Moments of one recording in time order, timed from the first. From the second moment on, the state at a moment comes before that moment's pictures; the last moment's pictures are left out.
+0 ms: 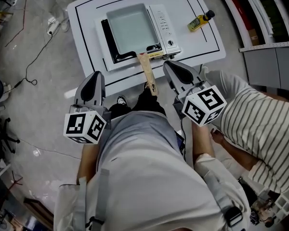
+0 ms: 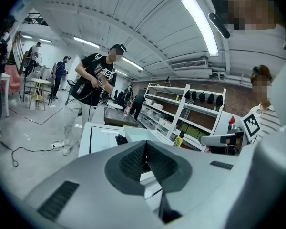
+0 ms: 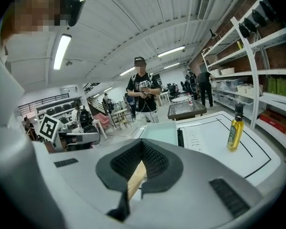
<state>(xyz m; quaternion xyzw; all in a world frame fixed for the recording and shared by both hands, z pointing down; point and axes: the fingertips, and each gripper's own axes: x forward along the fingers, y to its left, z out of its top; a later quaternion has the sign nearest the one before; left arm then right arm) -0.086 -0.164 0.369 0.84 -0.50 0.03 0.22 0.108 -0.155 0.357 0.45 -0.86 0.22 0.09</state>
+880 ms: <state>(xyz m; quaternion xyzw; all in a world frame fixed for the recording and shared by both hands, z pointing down) -0.100 -0.153 0.373 0.84 -0.50 0.05 0.22 0.111 -0.149 0.362 0.50 -0.83 0.21 0.14</state>
